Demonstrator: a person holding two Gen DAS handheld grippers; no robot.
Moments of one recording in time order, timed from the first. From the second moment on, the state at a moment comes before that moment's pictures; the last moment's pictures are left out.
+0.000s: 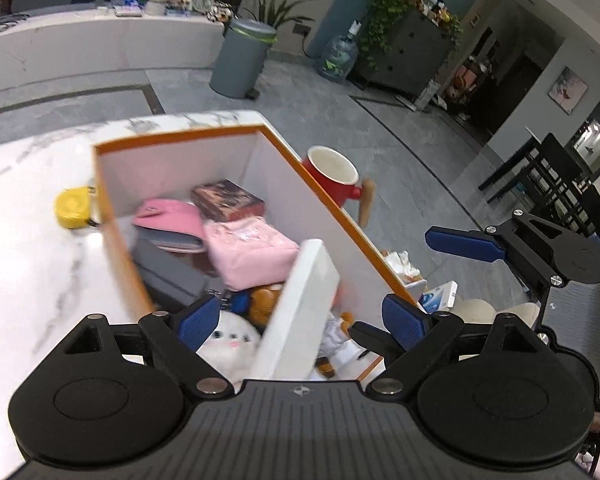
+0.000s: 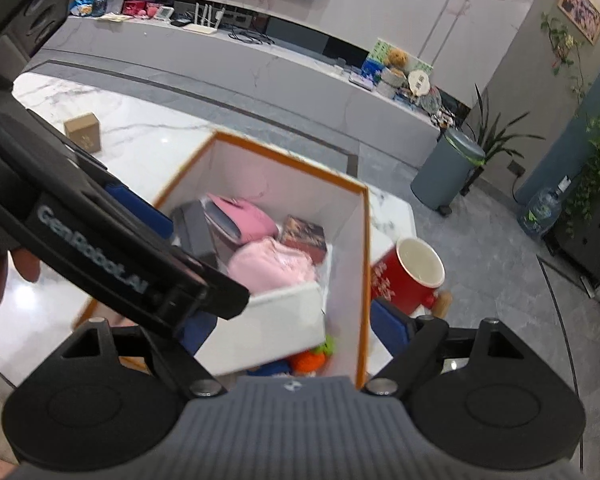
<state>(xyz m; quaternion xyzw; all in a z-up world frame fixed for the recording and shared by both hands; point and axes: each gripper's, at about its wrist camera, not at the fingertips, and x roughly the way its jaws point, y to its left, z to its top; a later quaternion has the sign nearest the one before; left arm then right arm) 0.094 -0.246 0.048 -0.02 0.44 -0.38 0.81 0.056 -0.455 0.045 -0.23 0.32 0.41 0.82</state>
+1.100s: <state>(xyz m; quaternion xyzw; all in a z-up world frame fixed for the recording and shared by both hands) 0.117 -0.062 0.022 -0.03 0.42 -0.25 0.87 -0.040 -0.303 0.045 -0.27 0.29 0.50 0.77</state>
